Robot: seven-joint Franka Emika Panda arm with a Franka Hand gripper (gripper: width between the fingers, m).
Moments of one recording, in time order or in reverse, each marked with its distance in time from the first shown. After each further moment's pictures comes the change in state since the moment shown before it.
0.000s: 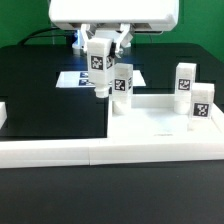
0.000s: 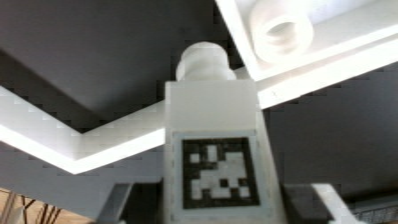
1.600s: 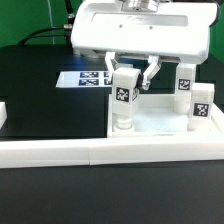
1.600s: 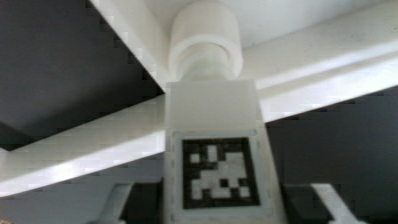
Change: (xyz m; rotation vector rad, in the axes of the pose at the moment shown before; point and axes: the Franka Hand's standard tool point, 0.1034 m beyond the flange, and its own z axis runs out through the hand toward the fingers) arm -0.006 -0.048 0.043 -0.026 -0.004 -0.043
